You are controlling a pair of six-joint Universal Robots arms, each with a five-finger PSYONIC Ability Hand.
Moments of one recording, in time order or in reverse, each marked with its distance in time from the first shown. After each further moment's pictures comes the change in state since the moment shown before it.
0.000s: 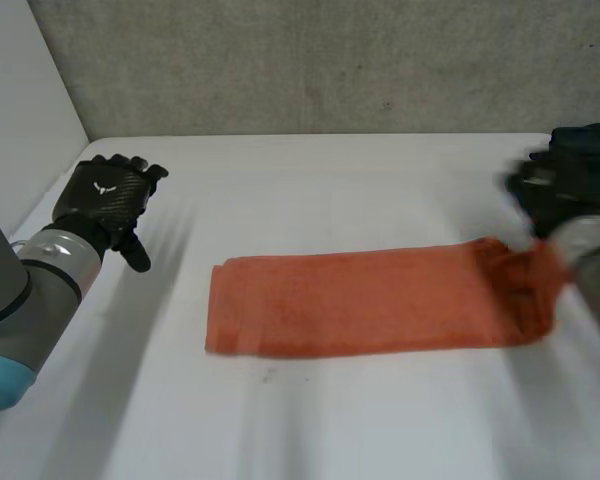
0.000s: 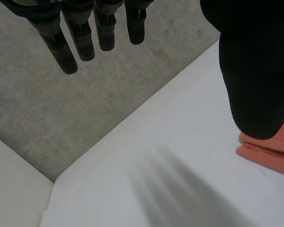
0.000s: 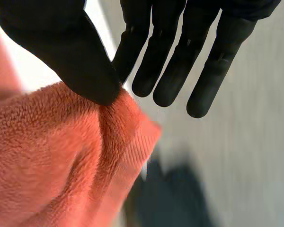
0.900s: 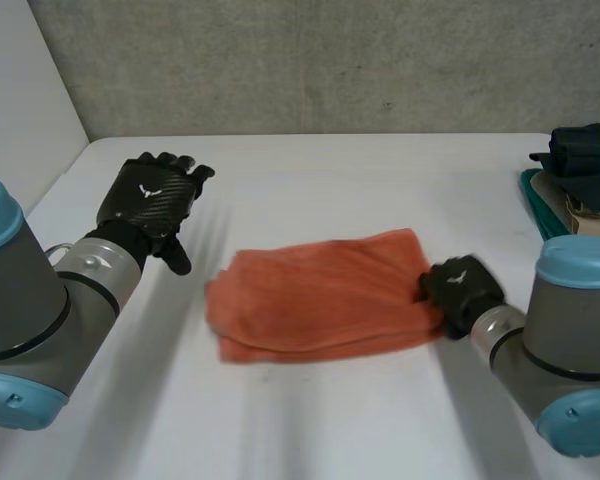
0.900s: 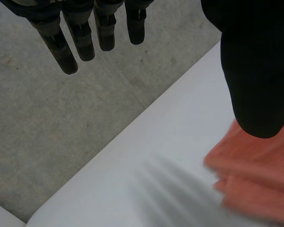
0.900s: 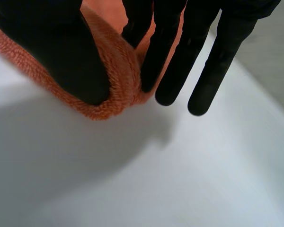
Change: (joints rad) left arm -0.128 -0.013 0.001 0.050 -0.002 -0.002; right arm 0.190 0.114 0.113 0.135 0.154 0.361; left_hand 0.000 0.000 0.000 0.000 0.000; right_hand -0.191 -0.081 -0.043 -0.049 -0.048
